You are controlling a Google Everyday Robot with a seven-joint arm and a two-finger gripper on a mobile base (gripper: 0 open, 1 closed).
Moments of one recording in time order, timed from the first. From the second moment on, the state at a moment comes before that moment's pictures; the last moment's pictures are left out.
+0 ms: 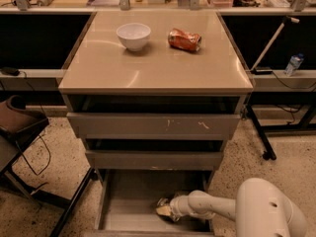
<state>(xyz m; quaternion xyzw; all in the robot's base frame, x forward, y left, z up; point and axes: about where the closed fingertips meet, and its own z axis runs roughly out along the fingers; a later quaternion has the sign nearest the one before) 0.534 -0.035 0.111 -0.30 0.88 0.27 0.24</state>
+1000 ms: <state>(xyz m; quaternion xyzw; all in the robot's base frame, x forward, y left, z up) 0.534 -0.035 0.120 -0.30 0.88 0.27 0.24</state>
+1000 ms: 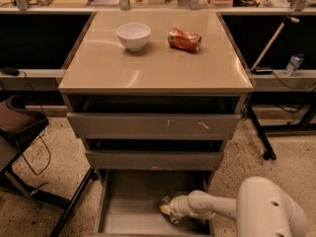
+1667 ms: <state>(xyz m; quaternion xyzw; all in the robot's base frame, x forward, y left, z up) 0.541 -0.125 0.218 -0.21 0.92 0.22 0.24</state>
